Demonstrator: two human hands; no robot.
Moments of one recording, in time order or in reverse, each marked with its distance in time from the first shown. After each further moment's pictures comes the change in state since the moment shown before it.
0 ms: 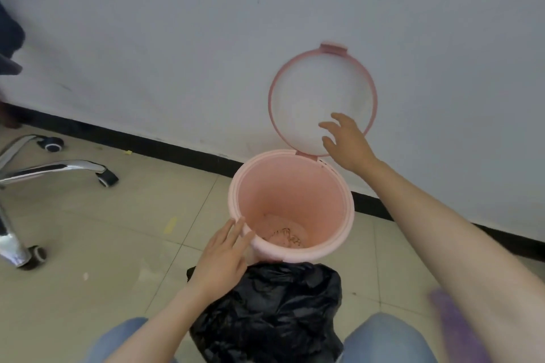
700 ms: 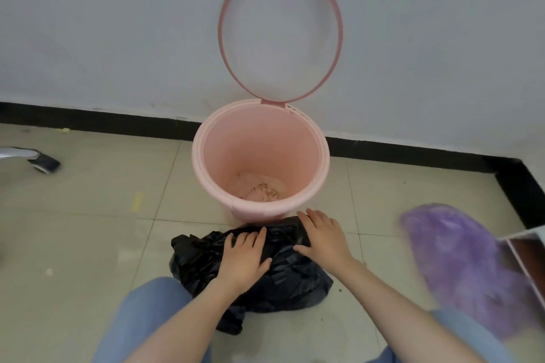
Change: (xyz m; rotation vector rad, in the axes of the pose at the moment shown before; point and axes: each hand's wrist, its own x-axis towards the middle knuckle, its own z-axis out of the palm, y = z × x) left_hand -0.022 0.055 0.088 0.051 -0.371 0.100; right_hand -0.218 0.030 0.161 -0.244 -0.378 0.210
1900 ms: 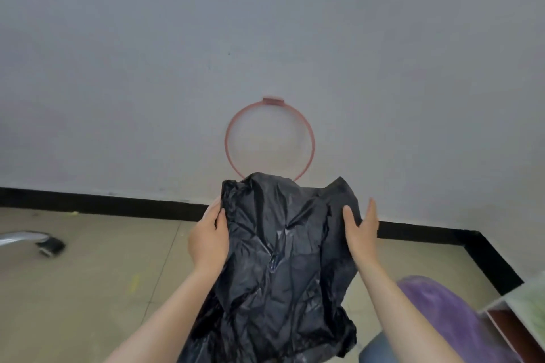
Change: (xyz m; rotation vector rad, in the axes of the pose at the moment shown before) left_hand 0.002 -0.012 -0.217 -1.092 0.765 -0.375; right_hand -0.015 0.017 -0.177 1.091 0.725 0.550
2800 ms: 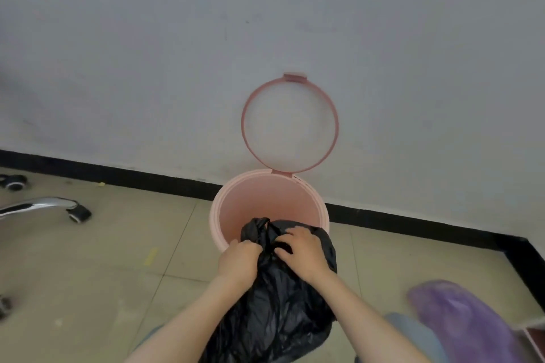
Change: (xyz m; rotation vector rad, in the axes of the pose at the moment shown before) left_hand -0.018 -0.057 0.034 0.945 -0.694 0.105; right_hand -0.027 0.042 0.101 -0.834 -0.730 -0.505
